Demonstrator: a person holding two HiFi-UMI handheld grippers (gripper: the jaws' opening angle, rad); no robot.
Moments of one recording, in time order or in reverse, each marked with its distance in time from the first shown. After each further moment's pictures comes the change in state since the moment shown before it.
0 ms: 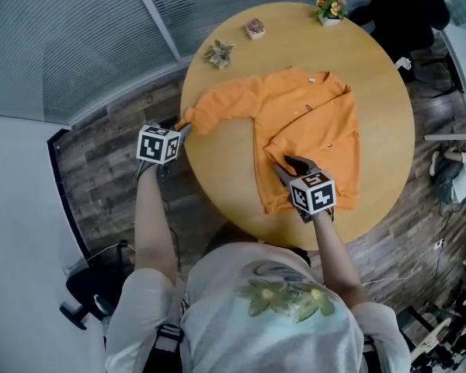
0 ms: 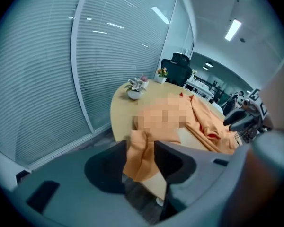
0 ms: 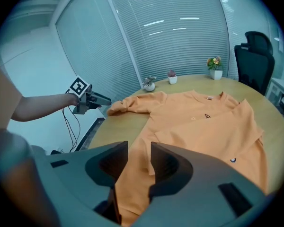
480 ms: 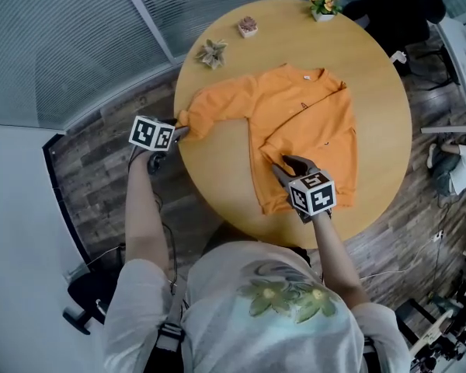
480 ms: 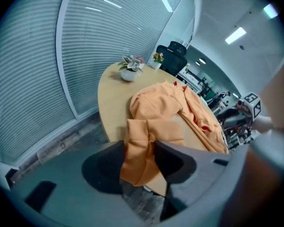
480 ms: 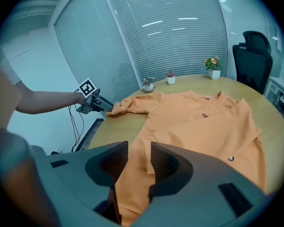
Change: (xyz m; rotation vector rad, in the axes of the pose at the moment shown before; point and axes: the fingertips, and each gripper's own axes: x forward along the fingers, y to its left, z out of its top) left arm 0.032 0.001 -0.017 -0.015 0.180 -0.188; right arm -0.004 -0.002 0.000 0.012 -0.005 -0.009
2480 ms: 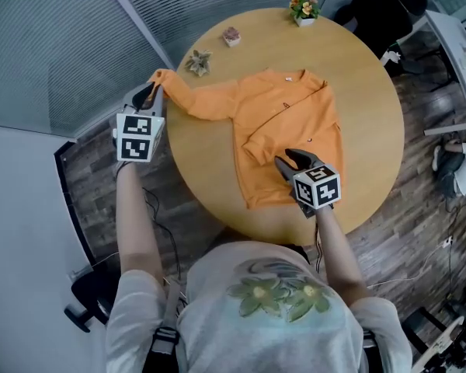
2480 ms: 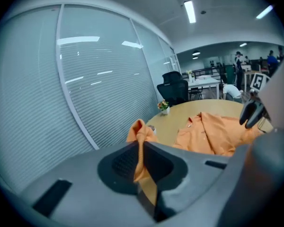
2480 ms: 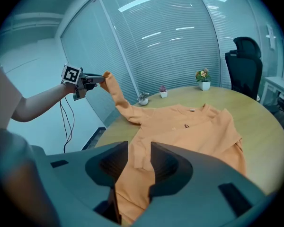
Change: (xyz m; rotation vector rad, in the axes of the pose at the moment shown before) left arm -0.174 -0.081 0.163 0.426 -0.478 0.588; right arm -0.070 -0.034 0.013 0.008 -0.125 0.026
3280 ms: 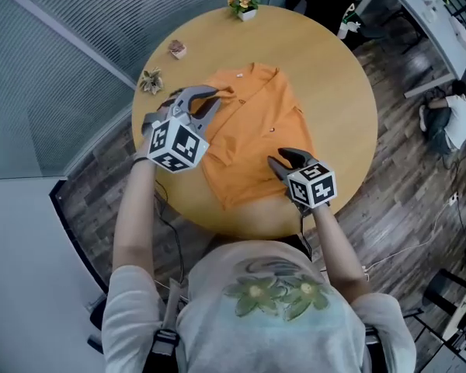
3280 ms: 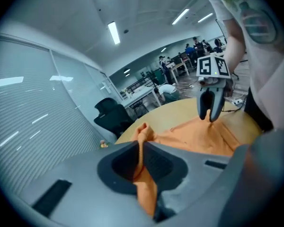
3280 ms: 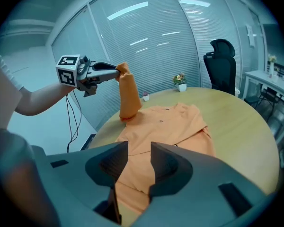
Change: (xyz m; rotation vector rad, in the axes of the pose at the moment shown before) left arm 0.026 -0.256 0.140 0.623 -0.321 -0.500; right arm -0.073 -0.051 -0.029 0.098 -0.060 -0.095
